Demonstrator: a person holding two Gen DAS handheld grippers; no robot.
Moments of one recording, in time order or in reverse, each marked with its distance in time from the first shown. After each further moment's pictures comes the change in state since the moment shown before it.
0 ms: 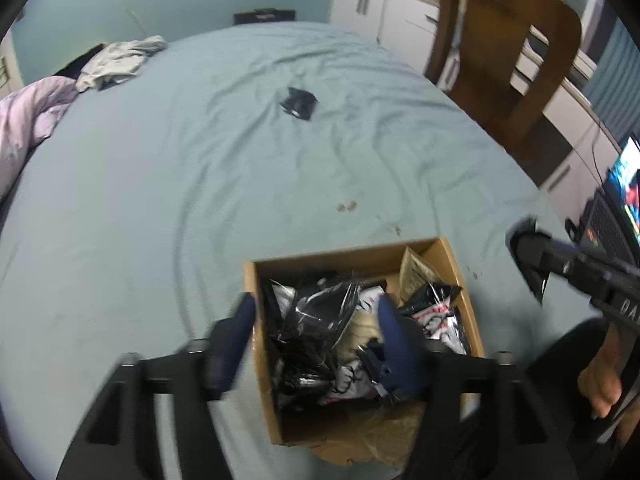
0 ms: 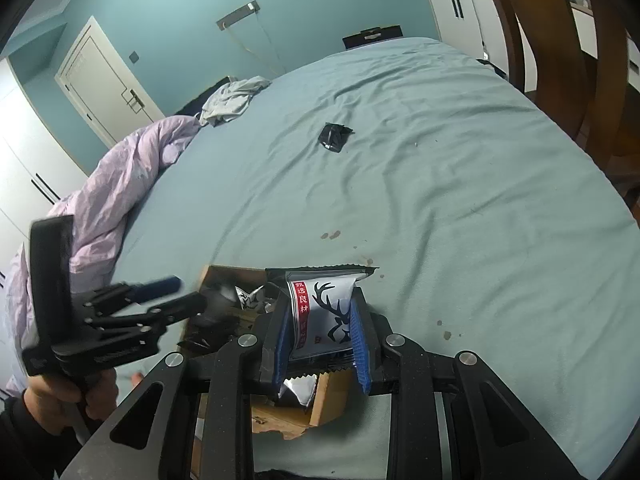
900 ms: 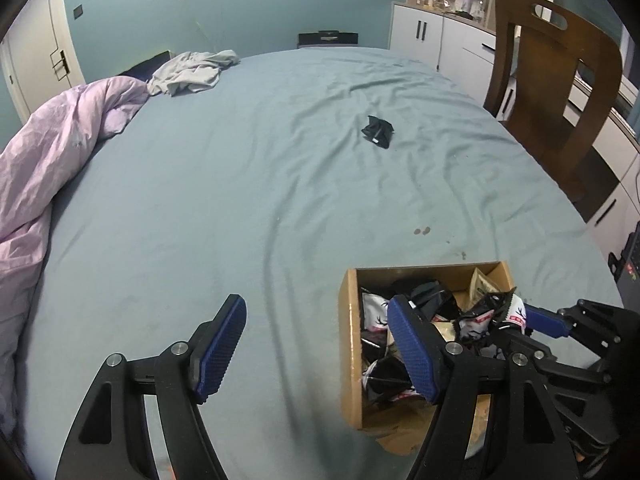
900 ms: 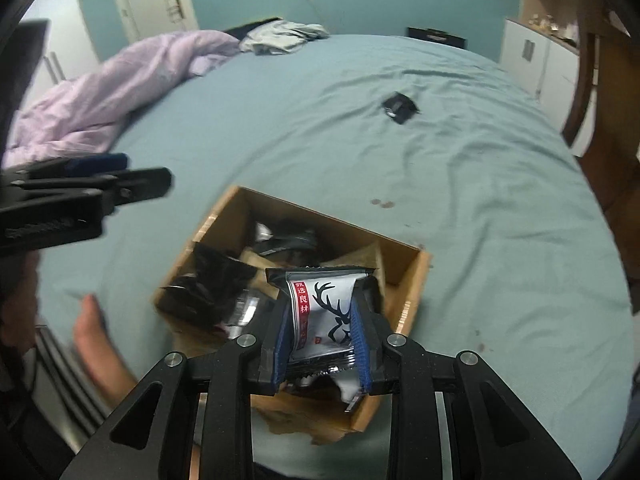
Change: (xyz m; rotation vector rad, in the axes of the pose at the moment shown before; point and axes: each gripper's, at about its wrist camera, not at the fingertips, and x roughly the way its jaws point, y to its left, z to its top) left arm -0.028 0.033 -0.008 -0.071 -0.064 0.183; right arm 0.057 0.071 -0.021 -0.322 0.116 -0.121
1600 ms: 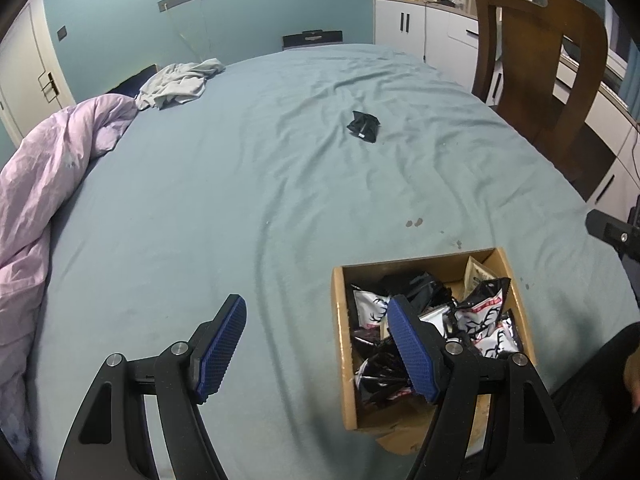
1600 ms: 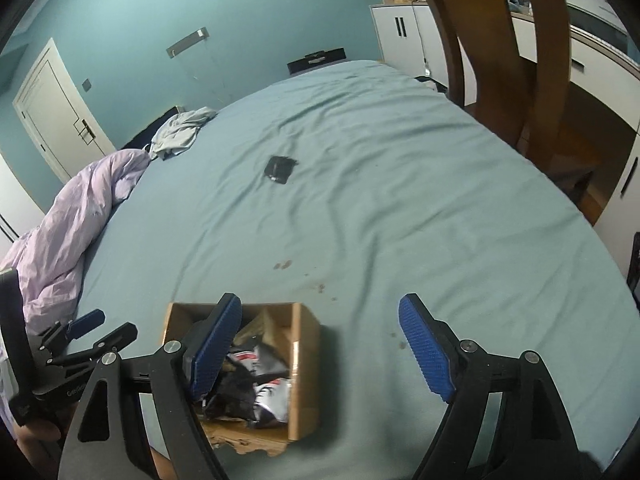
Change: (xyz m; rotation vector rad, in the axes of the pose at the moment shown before) left arm 0.004 -0.015 -0.002 0.073 -0.001 0.013; right arm -0.070 -0.070 -0.010 0.420 -0.176 -0.084
